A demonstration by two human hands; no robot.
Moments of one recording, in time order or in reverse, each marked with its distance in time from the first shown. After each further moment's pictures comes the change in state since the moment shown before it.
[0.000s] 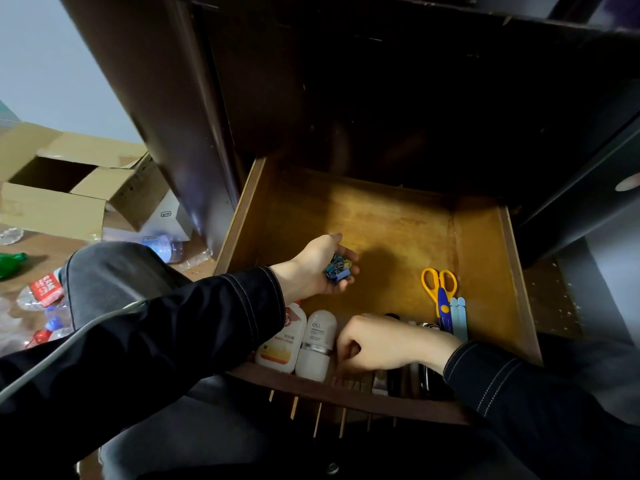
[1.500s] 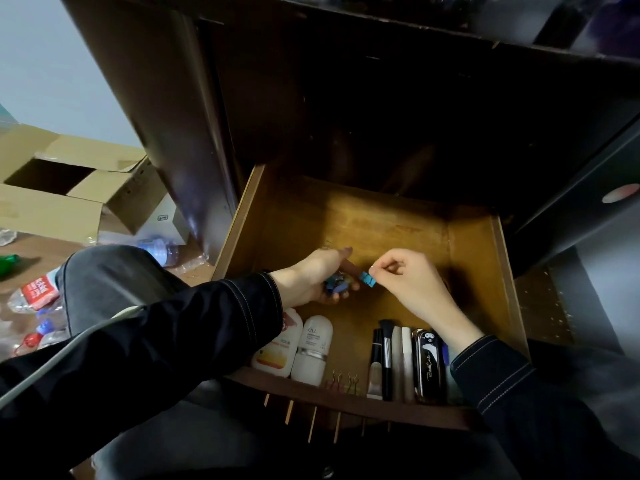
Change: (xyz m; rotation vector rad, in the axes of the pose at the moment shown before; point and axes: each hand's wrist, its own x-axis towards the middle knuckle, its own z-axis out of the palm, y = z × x) left_hand -0.005 -0.002 0.003 0.263 -0.071 0.068; right_hand -0.017 0.031 -0.045 0.386 0.912 0.241
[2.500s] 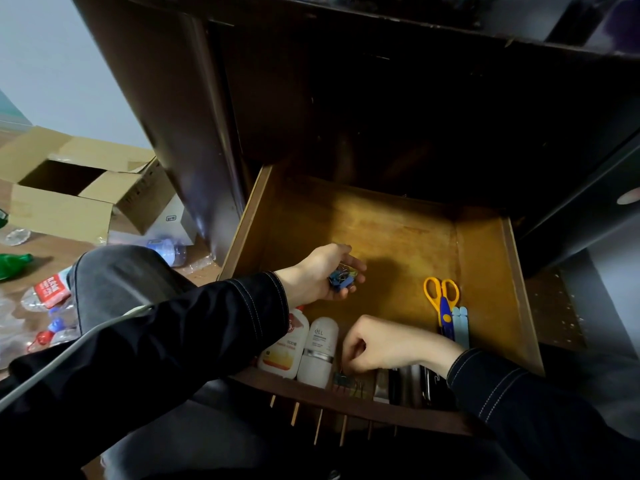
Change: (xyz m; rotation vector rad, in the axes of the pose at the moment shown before) left_hand 0.004 0.001 -0.005 -0.157 0.025 -0.023; right_hand -0.028 -0.003 0.043 -0.228 -0.906 -0.091
